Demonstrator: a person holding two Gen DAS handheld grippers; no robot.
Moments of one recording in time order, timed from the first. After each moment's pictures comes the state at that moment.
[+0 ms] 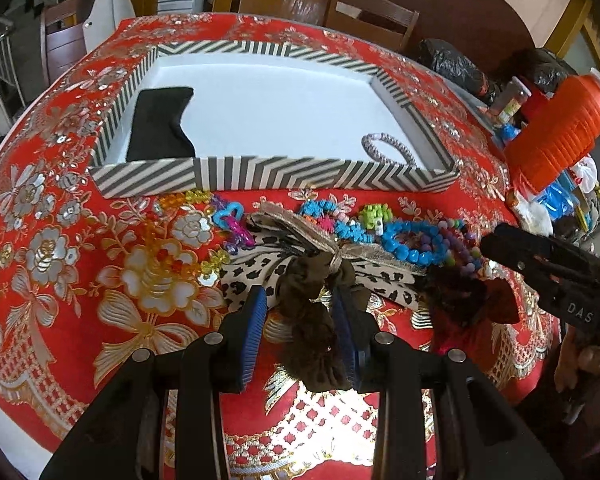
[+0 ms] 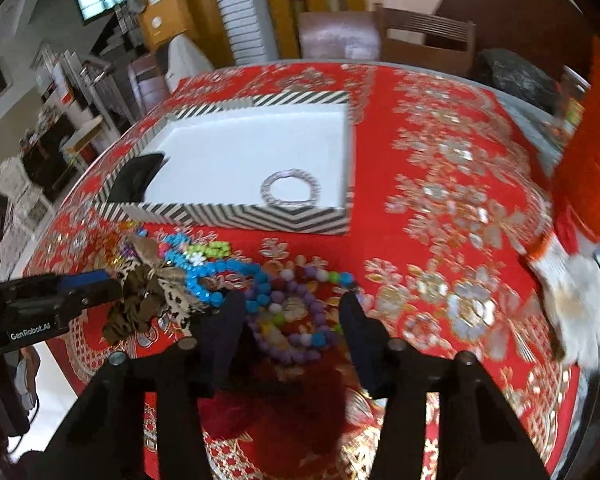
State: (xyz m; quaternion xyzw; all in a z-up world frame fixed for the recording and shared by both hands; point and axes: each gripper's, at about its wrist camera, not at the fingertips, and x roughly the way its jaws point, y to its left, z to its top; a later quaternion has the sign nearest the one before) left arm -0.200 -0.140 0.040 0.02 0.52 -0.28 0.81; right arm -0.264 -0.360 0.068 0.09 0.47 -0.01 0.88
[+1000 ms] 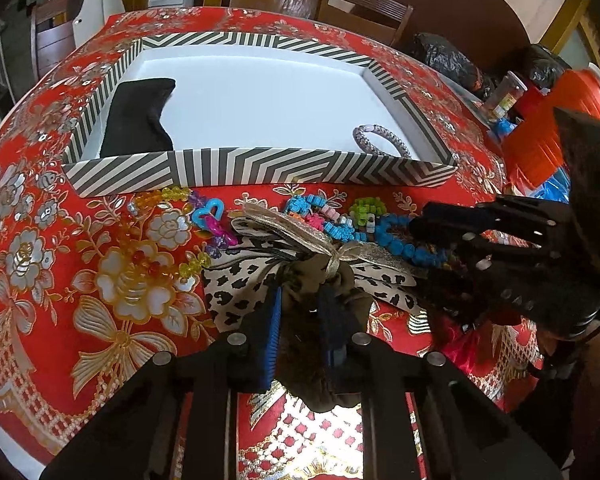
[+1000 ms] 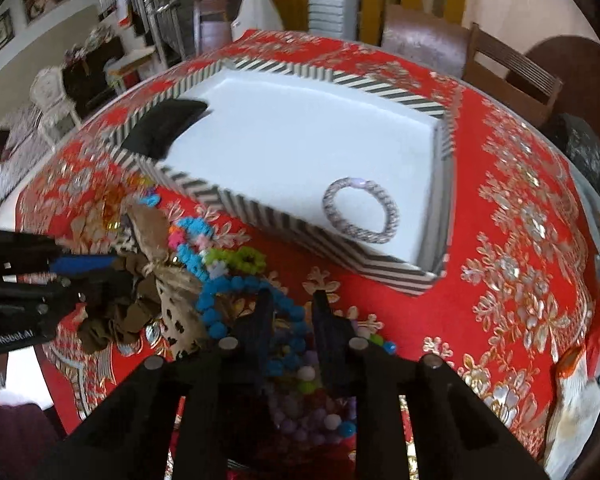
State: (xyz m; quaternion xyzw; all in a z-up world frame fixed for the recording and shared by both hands) left arm -0.199 -0.149 0.032 0.02 0.52 -0.30 0.80; right arm -0.207 -0.323 0.040 -0.05 0.51 0.09 0.85
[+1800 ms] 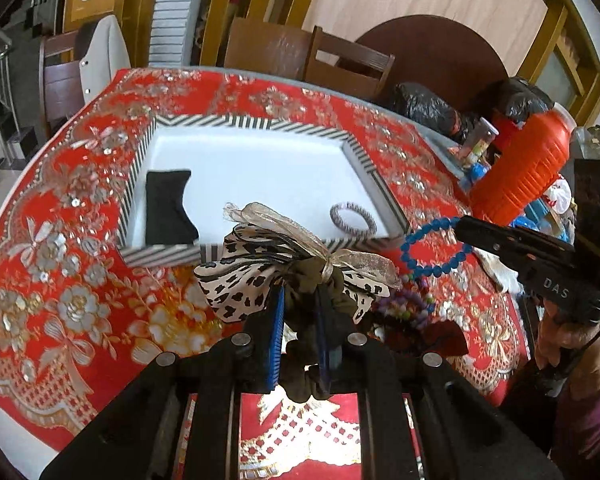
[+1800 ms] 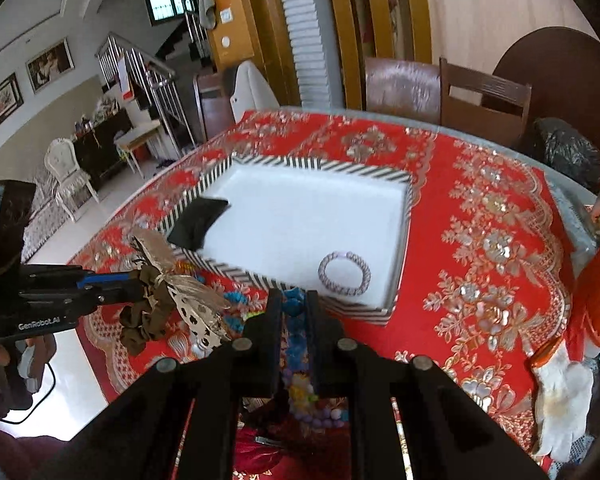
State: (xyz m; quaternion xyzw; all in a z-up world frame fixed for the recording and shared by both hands) left arm -0.197 -0.126 0.111 -0.01 0.45 -0.31 0.84; right arm -0.250 -0.357 0.133 0.06 0.39 0.08 0.91
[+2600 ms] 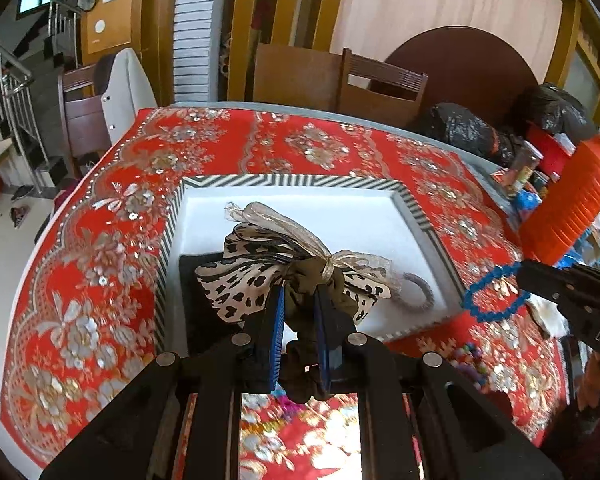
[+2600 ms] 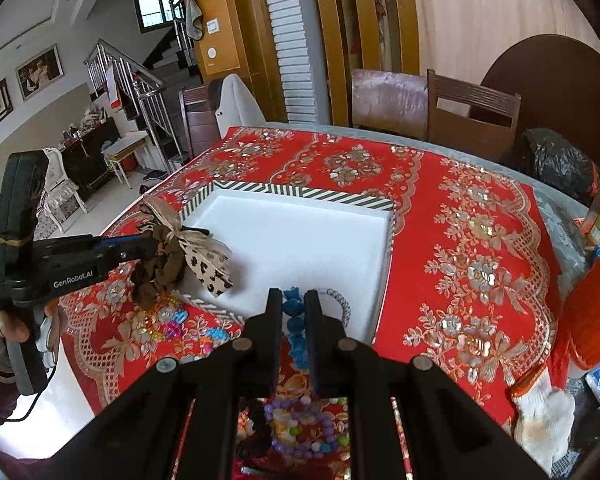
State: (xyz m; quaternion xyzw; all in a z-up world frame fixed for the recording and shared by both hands) left arm -0.119 -0.145 0.122 0.03 0.41 -0.25 0.87; right arm -0.216 -0.366 0.147 0.05 0.39 0.05 0.92
